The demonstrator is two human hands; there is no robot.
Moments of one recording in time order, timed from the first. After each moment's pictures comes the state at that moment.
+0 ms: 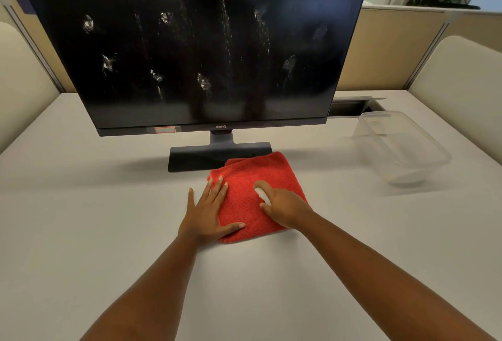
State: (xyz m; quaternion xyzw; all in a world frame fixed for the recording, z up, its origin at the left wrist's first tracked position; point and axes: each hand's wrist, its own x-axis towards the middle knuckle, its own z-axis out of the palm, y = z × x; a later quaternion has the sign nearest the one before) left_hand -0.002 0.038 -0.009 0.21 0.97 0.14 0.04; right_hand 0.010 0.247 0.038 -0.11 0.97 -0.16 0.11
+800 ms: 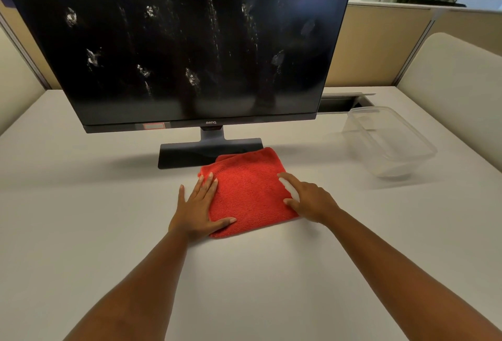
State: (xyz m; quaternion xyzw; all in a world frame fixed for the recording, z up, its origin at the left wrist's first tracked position) left_hand -0.004 0.039 -0.014 0.21 0.97 0.14 0.05; right_hand 0.030 0.314 0.044 -0.03 0.98 -0.17 0.10
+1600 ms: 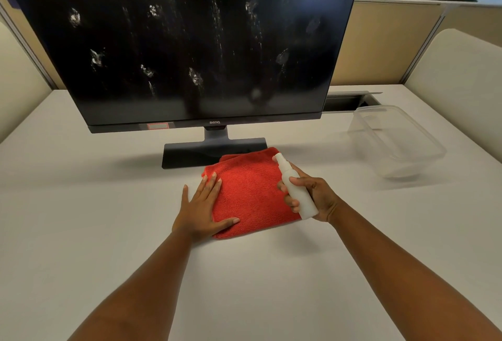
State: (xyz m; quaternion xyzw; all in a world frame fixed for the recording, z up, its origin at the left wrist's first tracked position) left_hand -0.003 0.039 -0.012 0.21 0.97 0.15 0.04; right_hand 0.022 0.303 0.062 -0.02 0.51 -0.82 0.28
